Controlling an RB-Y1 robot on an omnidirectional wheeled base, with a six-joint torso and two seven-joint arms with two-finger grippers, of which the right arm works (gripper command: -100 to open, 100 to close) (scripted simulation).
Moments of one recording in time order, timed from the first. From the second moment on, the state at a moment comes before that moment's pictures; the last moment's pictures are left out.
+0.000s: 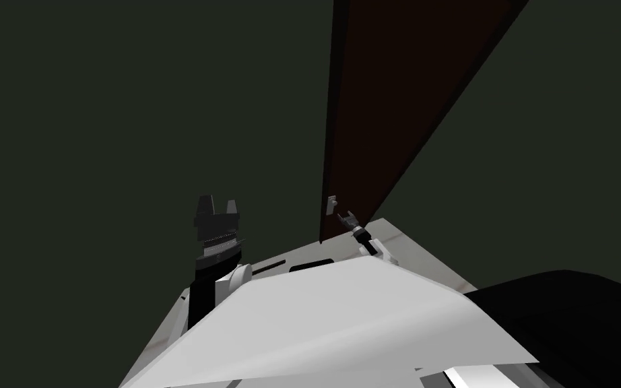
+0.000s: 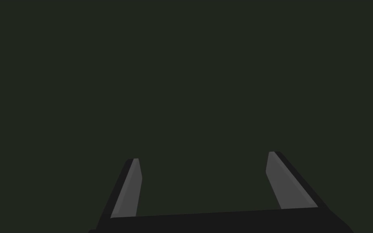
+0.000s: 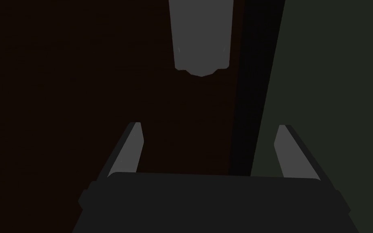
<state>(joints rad) 0.26 -0.26 -0.09 -1.46 0.54 -0.49 0.76</state>
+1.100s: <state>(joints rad) 0.22 -0.29 -0.17 -1.36 0.51 -0.52 0.76</state>
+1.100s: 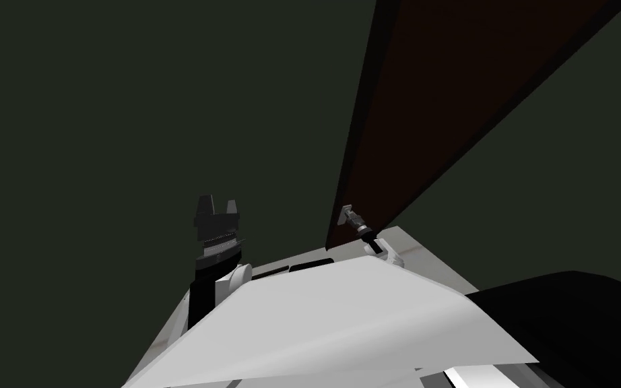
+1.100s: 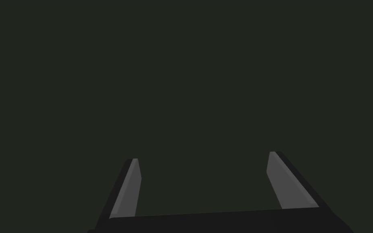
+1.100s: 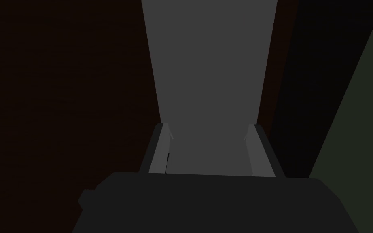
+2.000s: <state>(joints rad) 0.20 -0.29 -0.16 -1.34 0.42 -0.51 0.62</state>
